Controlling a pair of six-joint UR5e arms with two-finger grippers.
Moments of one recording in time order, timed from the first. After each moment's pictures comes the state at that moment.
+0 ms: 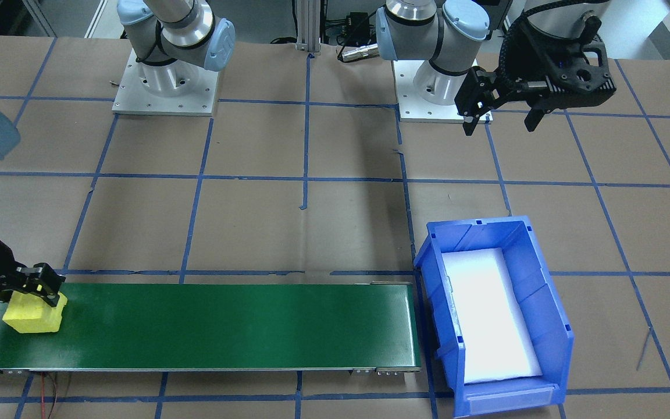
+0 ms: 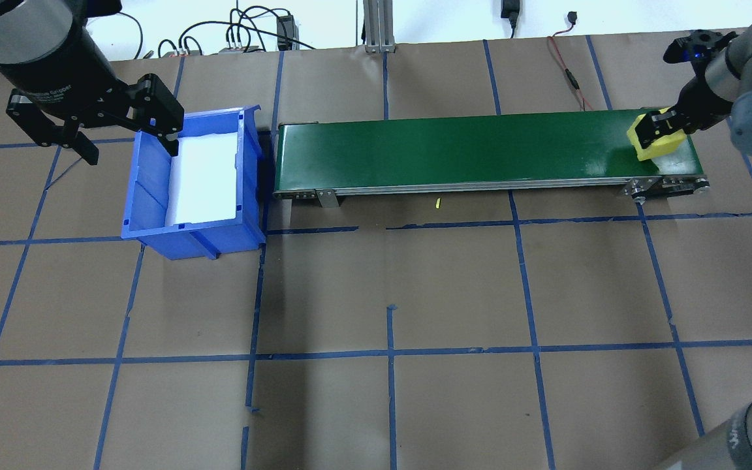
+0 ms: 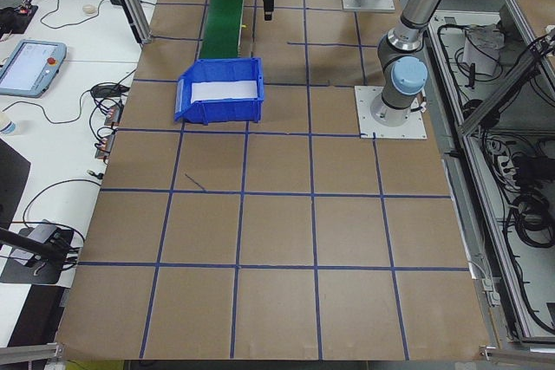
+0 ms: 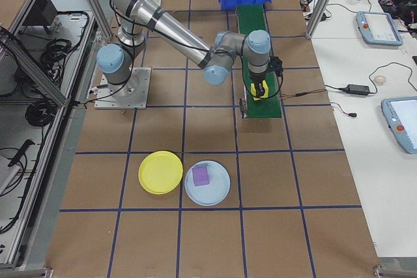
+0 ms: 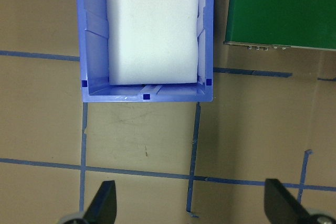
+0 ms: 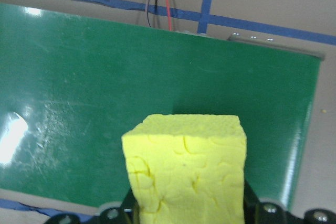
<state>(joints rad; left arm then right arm) -1.51 -1.53 -1.51 -1.66 1.60 -0.04 1.13 -1.22 1.69 -2.21 -1.51 -0.68</state>
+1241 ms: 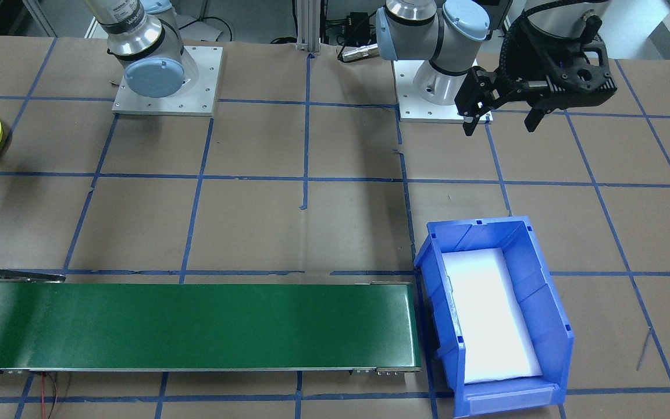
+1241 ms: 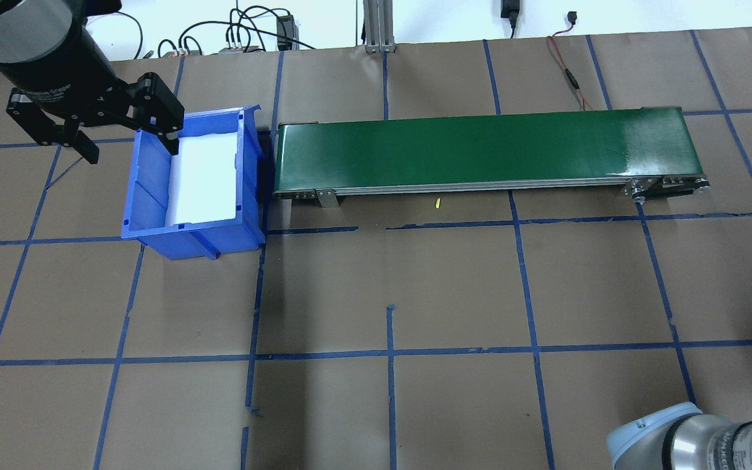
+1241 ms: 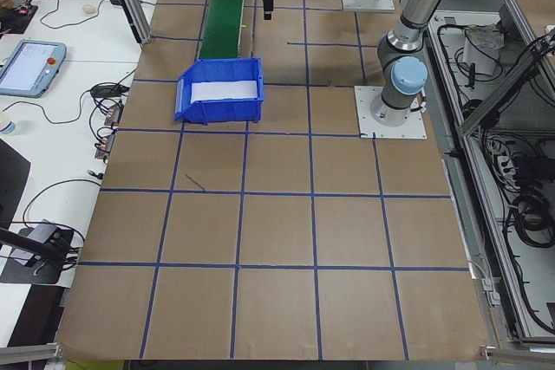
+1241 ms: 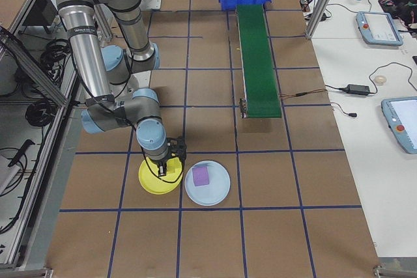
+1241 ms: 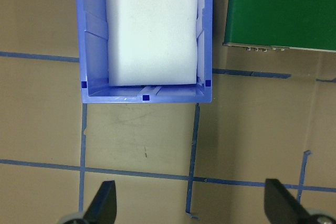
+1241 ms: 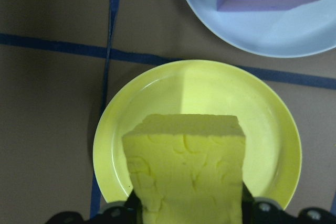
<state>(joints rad) -1.51 -1.53 -1.51 -1.66 1.60 -0.04 0.25 -1.38 1.98 -2.09 -1.59 -1.46</state>
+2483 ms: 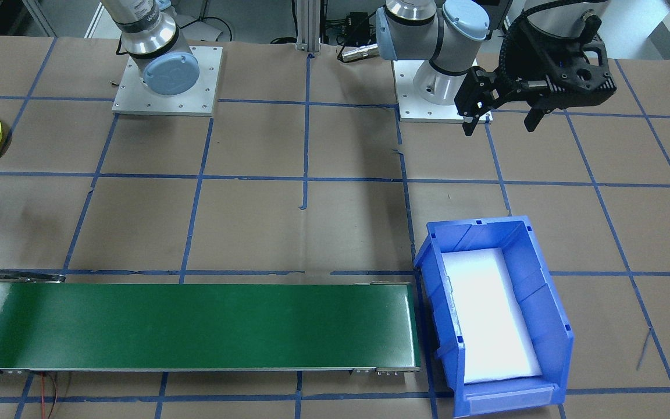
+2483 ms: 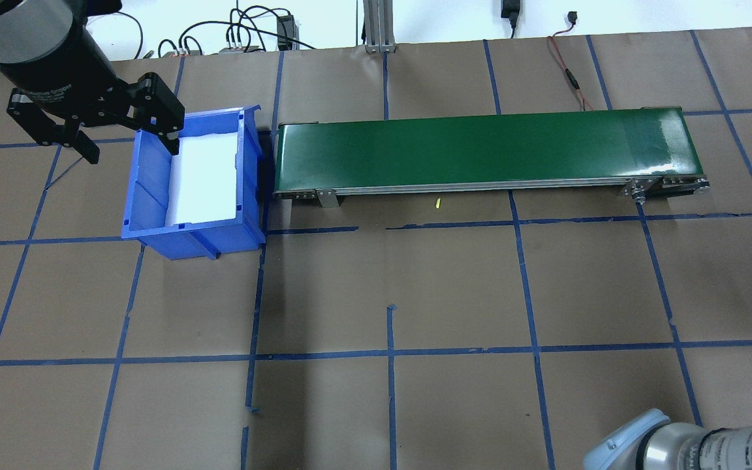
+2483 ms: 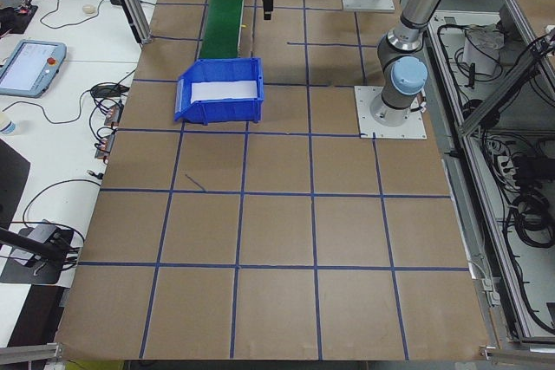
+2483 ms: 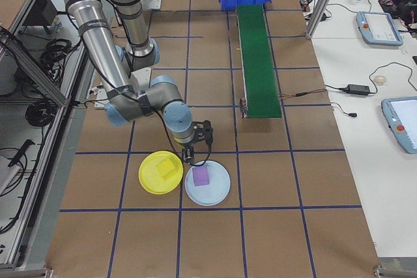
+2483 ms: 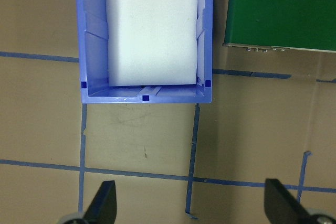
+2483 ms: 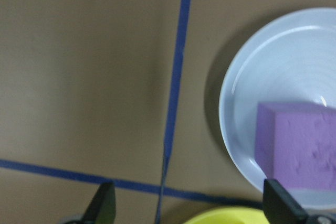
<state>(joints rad) -1.51 -1.53 -1.51 -1.66 1.60 -0.04 0.53 -1.39 1.90 -2.05 -1.47 -1.18</state>
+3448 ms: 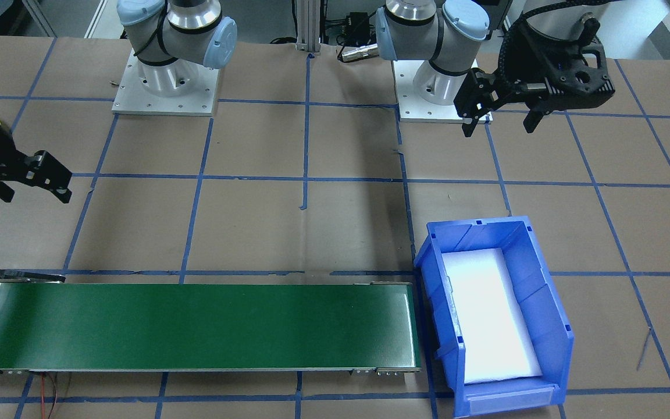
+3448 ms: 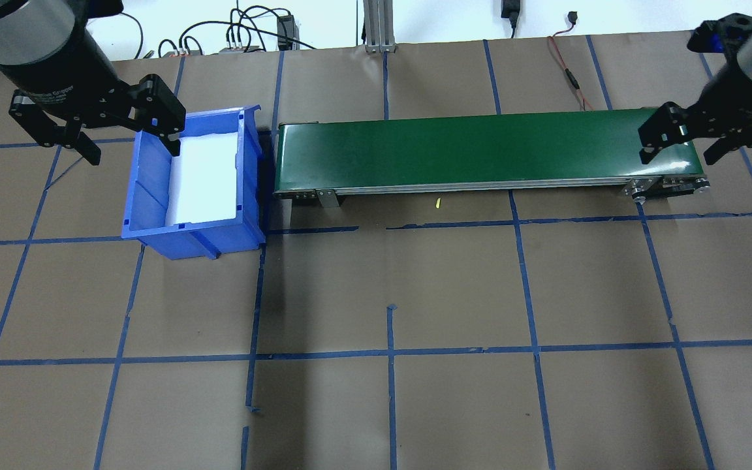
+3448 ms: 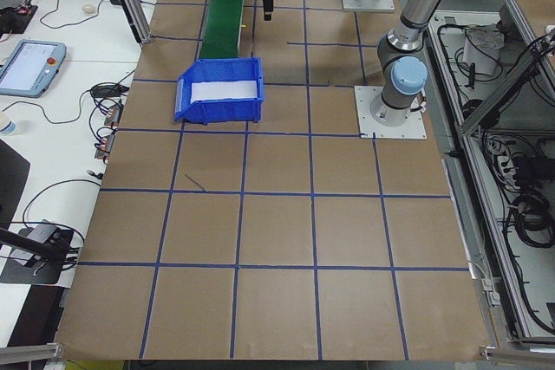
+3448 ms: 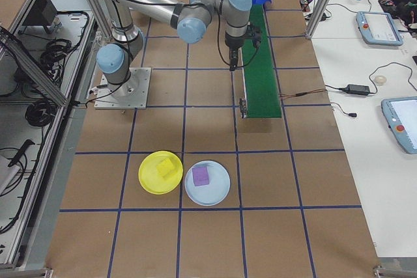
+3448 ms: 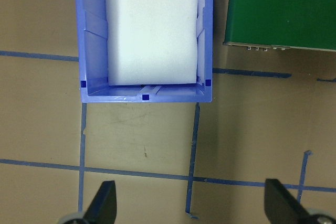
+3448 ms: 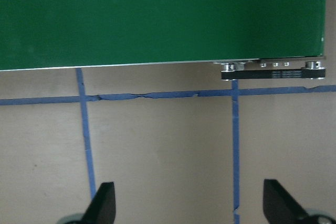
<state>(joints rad) -1.51 -1.53 -1.51 -1.66 1.60 -0.04 1.27 -1.52 1.70 -1.75 -1.52 -0.25</state>
